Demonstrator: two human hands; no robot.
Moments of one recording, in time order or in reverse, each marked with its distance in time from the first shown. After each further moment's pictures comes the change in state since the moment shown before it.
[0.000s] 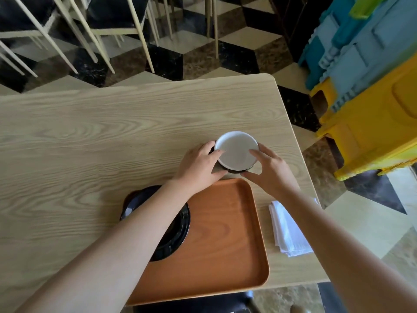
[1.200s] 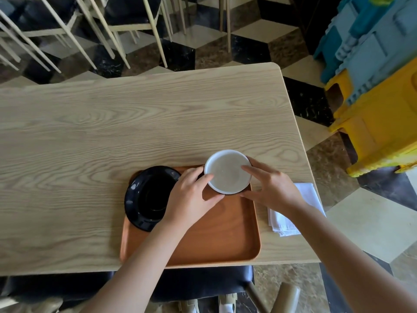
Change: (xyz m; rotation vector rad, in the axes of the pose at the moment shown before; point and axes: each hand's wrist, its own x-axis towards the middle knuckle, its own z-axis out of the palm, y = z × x) left_hand -0.104 0.053 0.006 -0.115 0.161 -0.237; right_hand -0.071 -0.003 -0.009 0.120 -0.044 -0.221
